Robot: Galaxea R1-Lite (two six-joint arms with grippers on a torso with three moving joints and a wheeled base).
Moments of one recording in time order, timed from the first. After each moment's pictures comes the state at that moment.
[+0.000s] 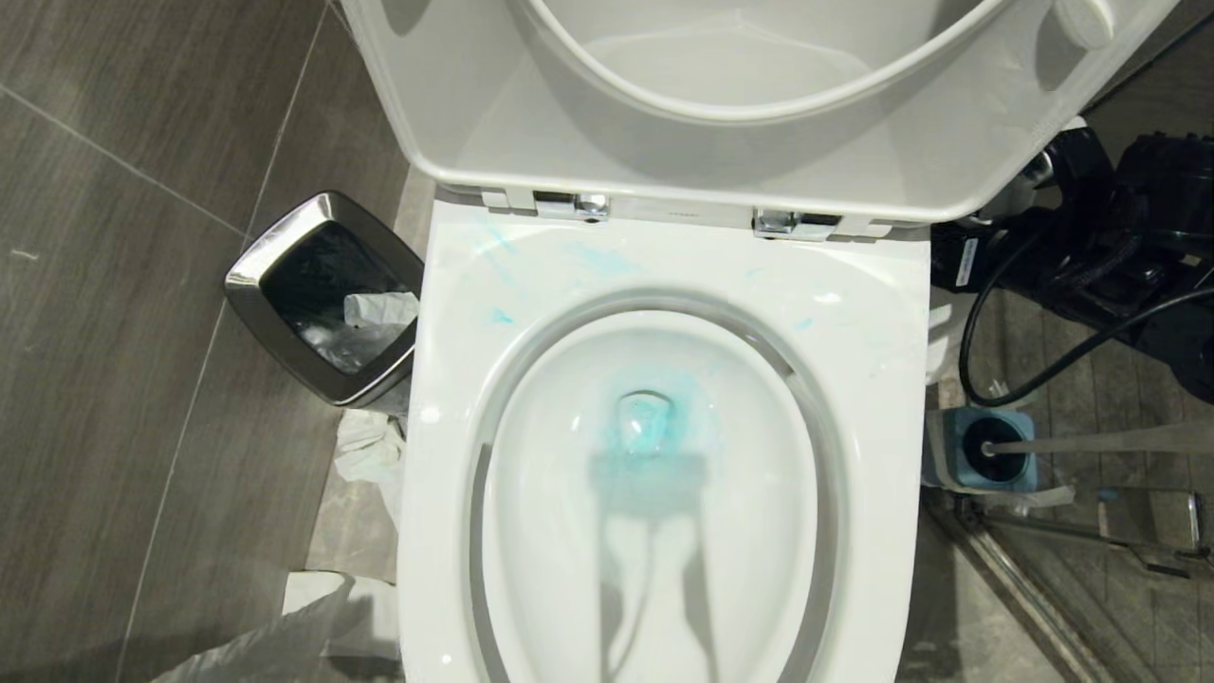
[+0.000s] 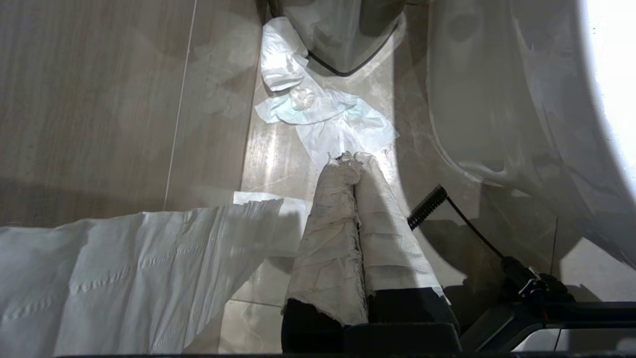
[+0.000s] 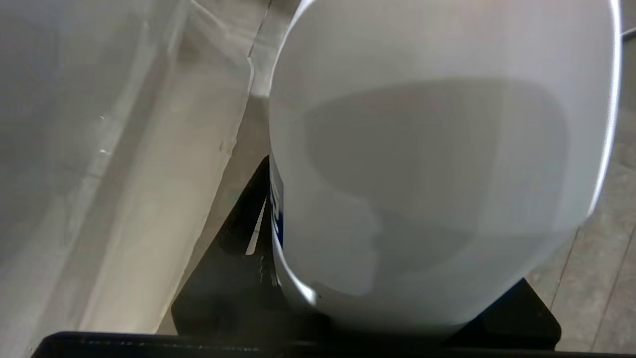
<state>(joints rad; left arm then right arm) 0.01 0.00 0.00 -0.01 0.01 -0.01 0.08 1.74 -1.18 -0.57 -0.02 -0.17</state>
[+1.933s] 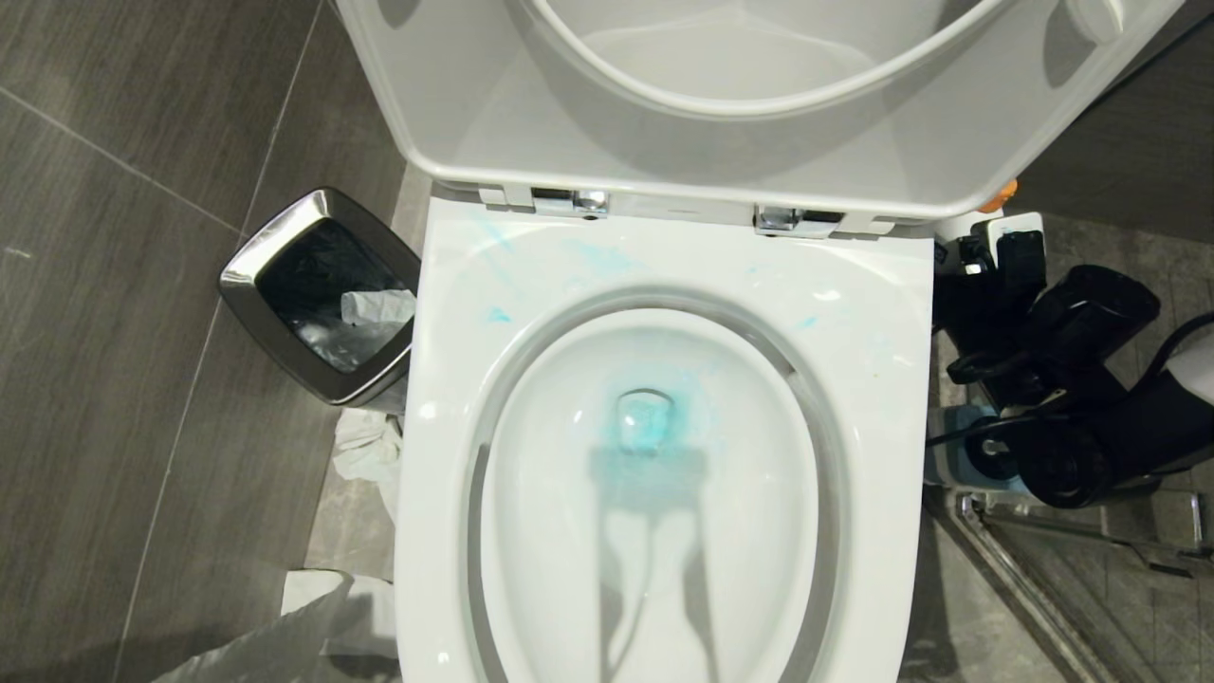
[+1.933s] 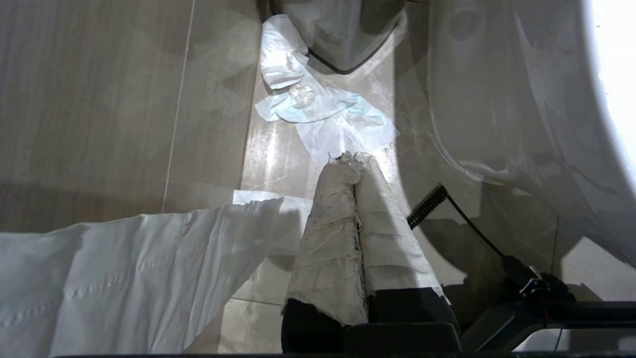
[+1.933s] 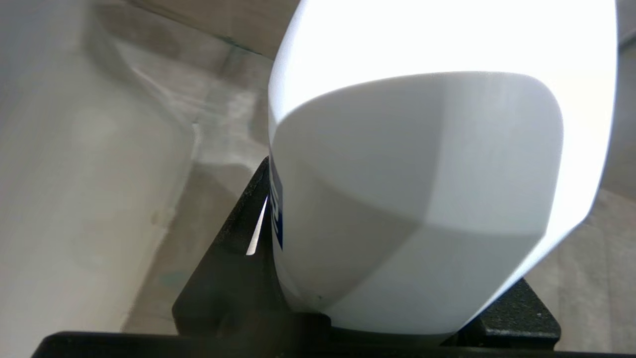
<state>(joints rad) 0.01 0.00 0.00 -0.01 0.01 -0.01 0.08 2.07 -0.98 -1.46 -0.08 -0.25</state>
